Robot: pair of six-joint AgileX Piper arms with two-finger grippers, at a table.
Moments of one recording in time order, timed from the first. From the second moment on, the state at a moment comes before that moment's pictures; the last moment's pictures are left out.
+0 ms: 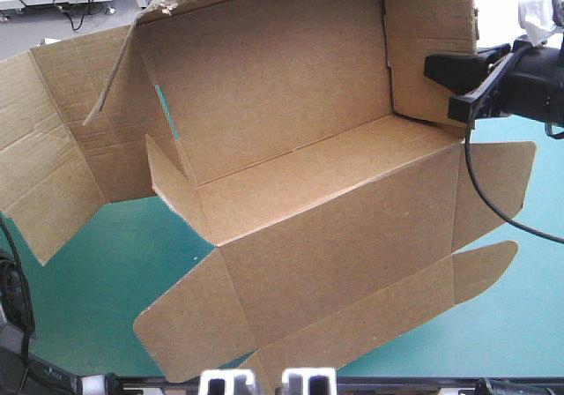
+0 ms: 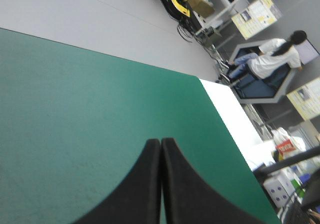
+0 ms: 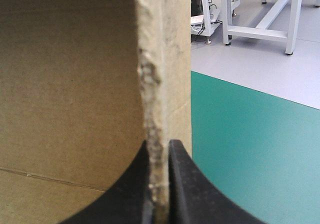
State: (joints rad) left arm 0.37 1.62 -1.38 -1.41 1.15 0.84; right arm -0.17 1.21 -1.77 0.94 1.24 -0.51
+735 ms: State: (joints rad) left arm 0.30 1.36 -1.39 -1.40 1.22 0.79; right arm -0.17 1.39 -1.77 0.97 1.20 -0.56
